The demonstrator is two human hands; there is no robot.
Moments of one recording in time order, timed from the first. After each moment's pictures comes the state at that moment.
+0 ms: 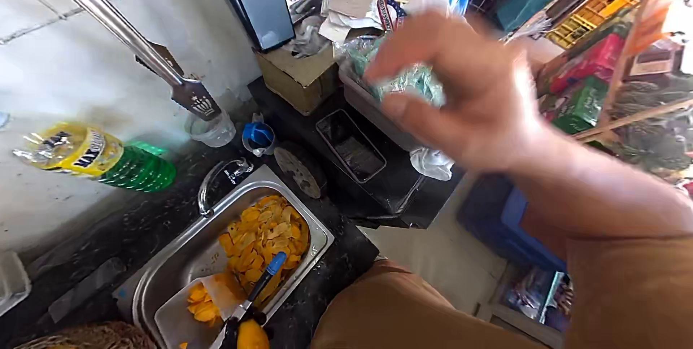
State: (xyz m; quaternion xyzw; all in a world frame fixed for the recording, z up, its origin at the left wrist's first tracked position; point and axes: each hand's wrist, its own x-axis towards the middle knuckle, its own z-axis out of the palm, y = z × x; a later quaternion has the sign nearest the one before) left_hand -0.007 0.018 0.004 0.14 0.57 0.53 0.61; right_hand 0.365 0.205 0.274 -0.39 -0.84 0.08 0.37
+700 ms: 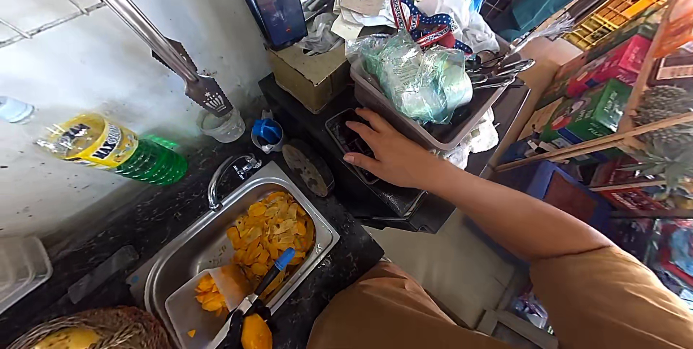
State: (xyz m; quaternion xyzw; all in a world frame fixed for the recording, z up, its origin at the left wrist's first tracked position) left_hand -0.005 0.026 0.014 0.14 0.63 0.51 0.57; right_hand 0.355 0.221 0.124 -0.62 -0.76 0.17 0.11
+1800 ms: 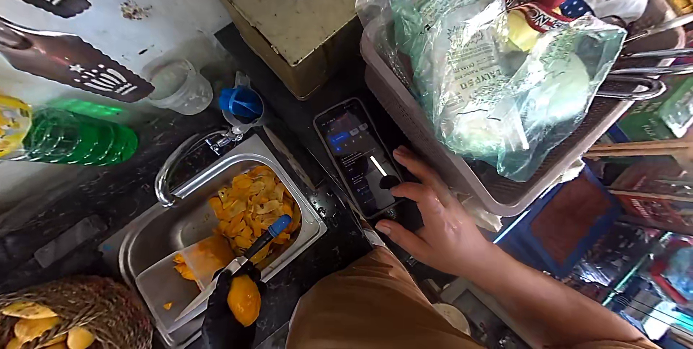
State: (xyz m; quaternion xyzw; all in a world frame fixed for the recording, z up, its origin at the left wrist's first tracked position) left_hand 0.021 0.080 -0.035 0.10 0.58 0.52 0.62; right_hand 0.401 0.164 0.060 -0.56 -0.75 0.18 0.31
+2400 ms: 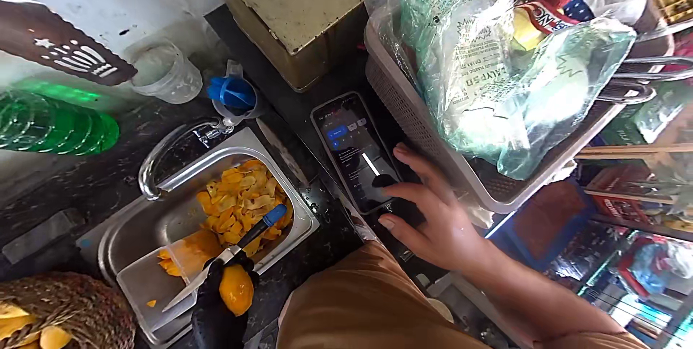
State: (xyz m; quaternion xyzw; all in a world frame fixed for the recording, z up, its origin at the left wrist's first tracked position) left_hand 0.030 0.091 -0.031 0.11 0.57 0.53 0.61; right_hand 0.404 0.165 0.061 -0.53 -0.75 0.21 0.34
